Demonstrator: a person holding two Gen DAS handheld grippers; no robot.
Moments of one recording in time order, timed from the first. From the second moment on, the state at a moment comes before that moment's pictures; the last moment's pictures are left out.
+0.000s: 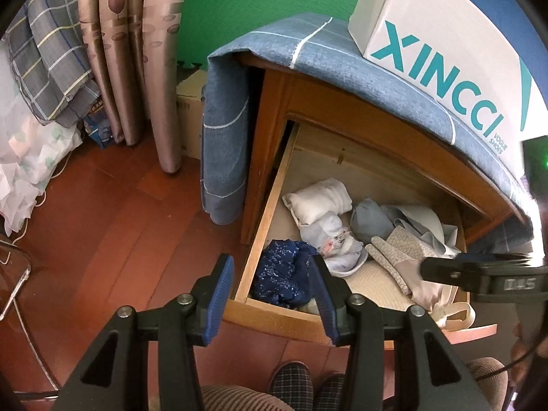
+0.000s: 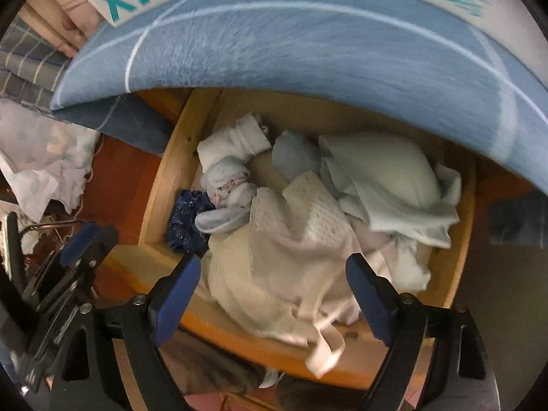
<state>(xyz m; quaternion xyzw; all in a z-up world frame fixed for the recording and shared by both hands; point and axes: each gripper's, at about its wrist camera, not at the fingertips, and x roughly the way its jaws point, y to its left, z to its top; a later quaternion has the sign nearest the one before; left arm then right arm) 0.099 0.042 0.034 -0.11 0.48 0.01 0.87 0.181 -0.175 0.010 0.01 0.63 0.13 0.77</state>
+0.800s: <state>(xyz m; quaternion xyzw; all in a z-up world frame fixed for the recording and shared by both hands) 0.102 0.051 0.029 -0.15 0.48 0.00 0.86 0.202 -0.200 -0.052 0.01 0.66 0.11 0.74</state>
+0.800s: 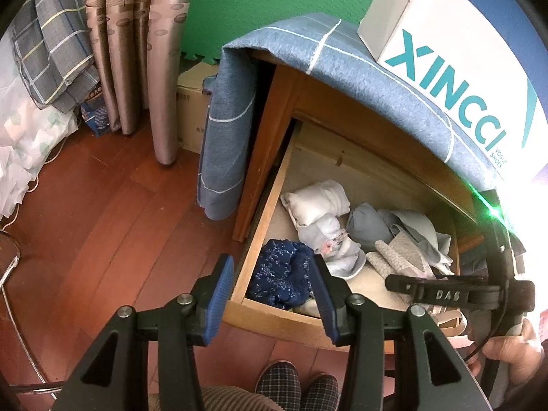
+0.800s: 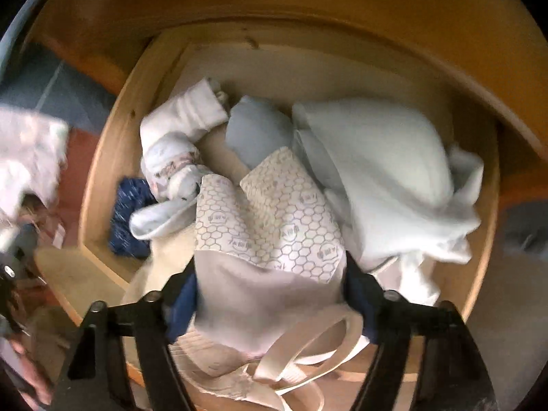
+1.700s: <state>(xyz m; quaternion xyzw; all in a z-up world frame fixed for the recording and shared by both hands) 0.104 0.046 0.026 -0.14 0.50 0.01 0.86 0.203 -0.243 -0.069 0.08 0.68 0.07 0.73</state>
